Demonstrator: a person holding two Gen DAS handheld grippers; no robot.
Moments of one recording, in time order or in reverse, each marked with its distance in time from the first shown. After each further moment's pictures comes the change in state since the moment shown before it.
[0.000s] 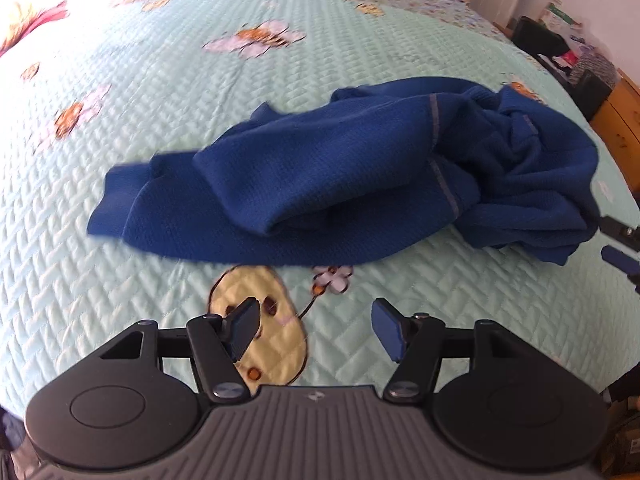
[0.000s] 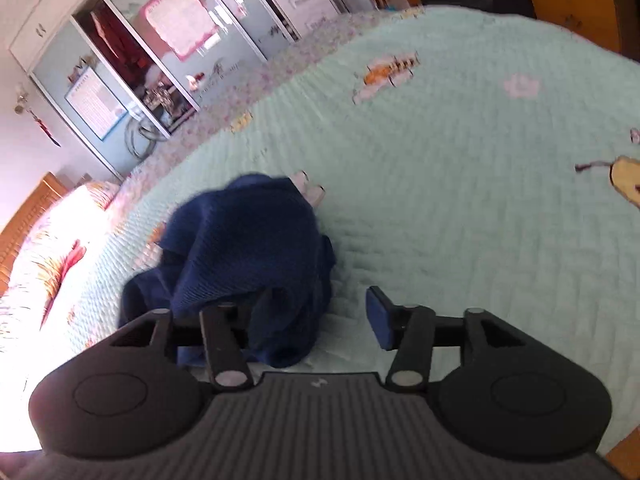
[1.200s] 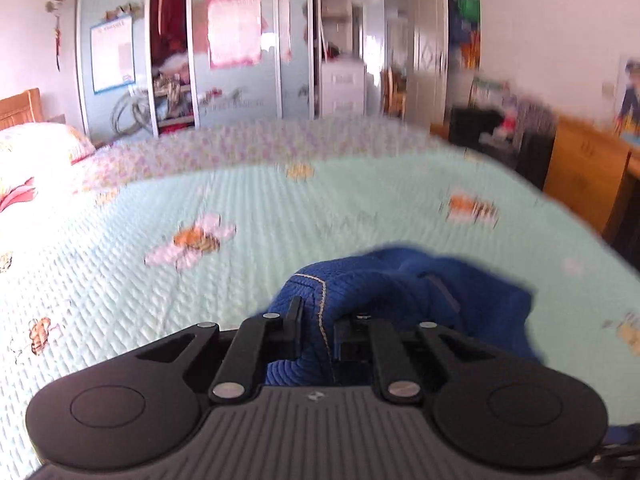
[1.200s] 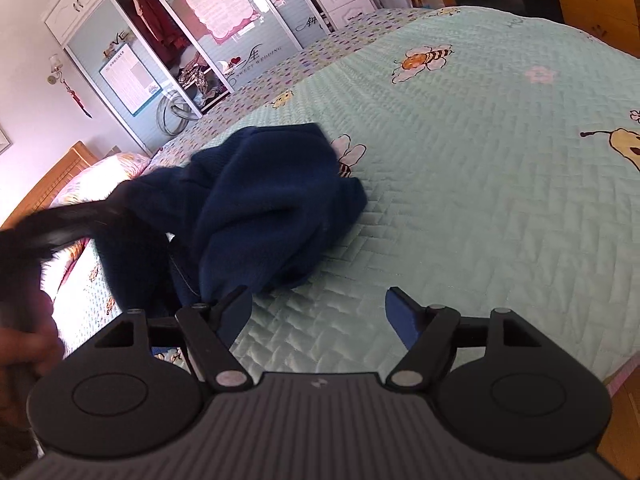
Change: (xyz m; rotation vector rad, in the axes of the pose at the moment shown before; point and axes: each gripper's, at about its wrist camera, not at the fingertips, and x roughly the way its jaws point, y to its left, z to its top) left arm -0.048 -0.063 0.056 0.187 -0.505 -0.029; right arm -0.032 0.018 -0.050 -0.070 0.031 0.046
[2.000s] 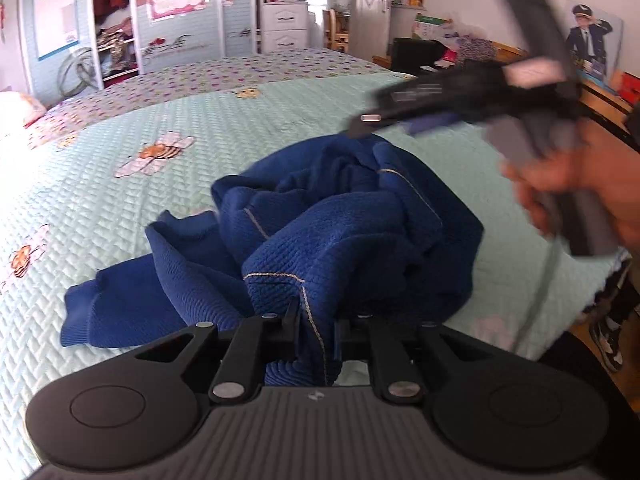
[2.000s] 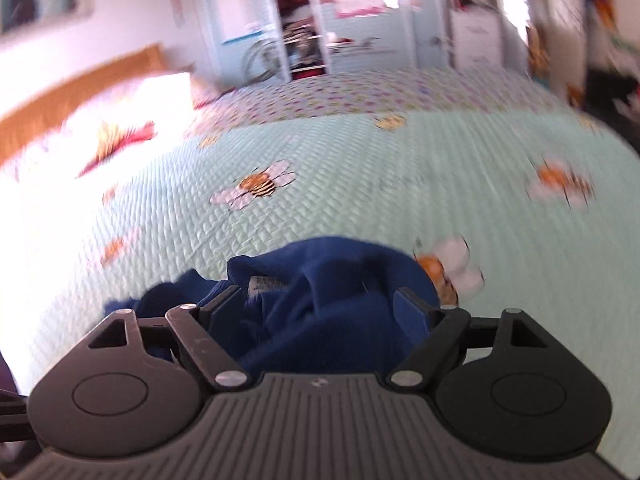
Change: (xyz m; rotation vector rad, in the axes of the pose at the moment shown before) left arm -0.040 0.006 -0.095 0.085 0.267 -0.158; right arm 0.109 0.122 0.087 -0.573 0.065 0.059
